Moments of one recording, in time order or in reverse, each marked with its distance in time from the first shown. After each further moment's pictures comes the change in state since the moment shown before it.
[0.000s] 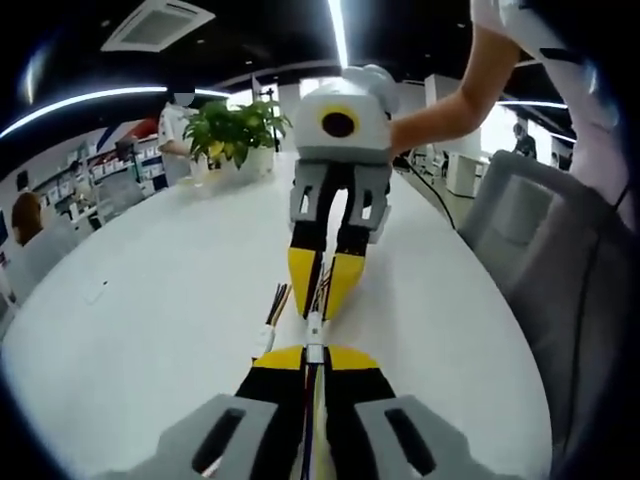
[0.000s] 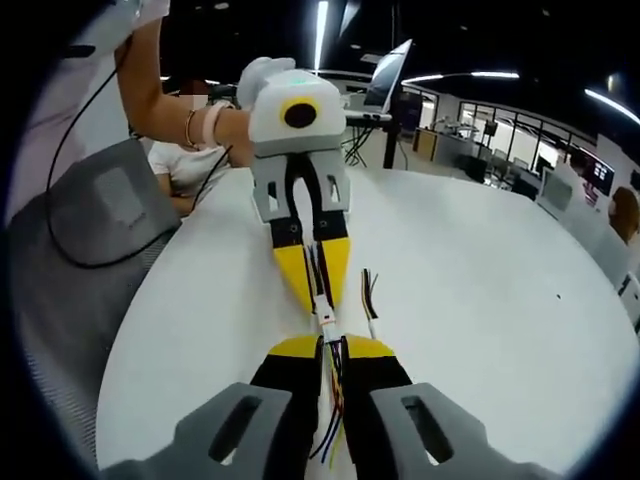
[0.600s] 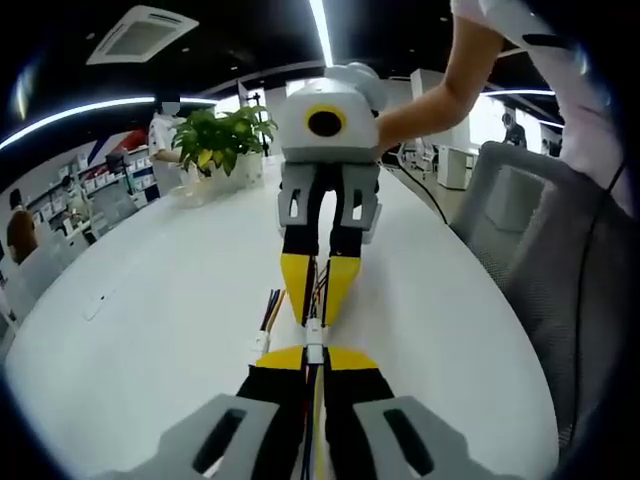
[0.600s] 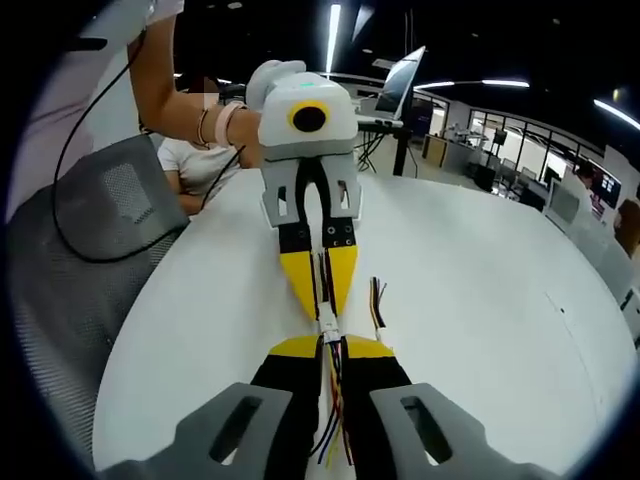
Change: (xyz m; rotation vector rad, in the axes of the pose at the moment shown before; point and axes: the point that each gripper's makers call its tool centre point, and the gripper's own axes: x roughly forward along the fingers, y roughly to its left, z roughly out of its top) left arm 0.002 -0.007 0.004 0.062 -0.008 -0.025; right arm 0.000 0.008 0.003 -0.063 -0.001 0.029
